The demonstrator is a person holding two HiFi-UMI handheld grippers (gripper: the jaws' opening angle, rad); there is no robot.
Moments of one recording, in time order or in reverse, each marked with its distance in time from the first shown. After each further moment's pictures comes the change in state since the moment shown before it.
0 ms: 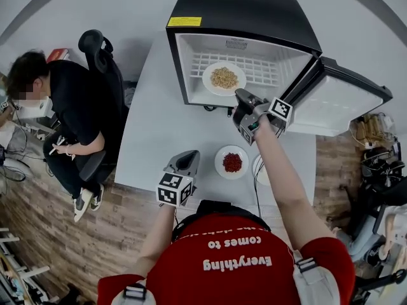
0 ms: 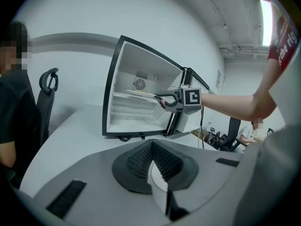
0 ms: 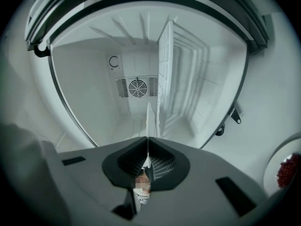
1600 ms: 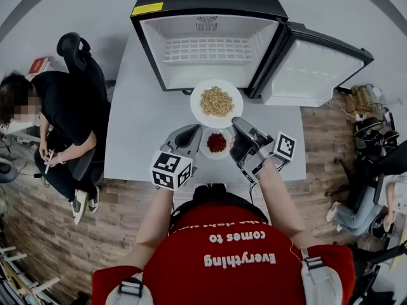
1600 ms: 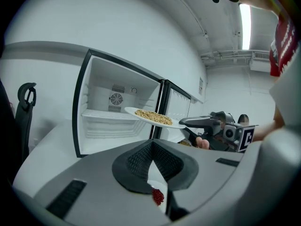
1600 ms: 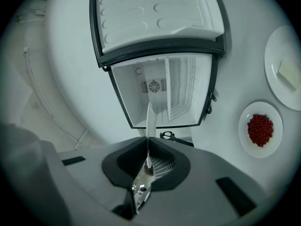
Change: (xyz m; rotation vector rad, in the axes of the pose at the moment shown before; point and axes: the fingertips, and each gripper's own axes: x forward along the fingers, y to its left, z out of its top) left arm 0.009 -0.087 0.060 0.109 -0.130 -0.159; right arm -0.183 0.027 -0.097 -0.001 0.018 0.197
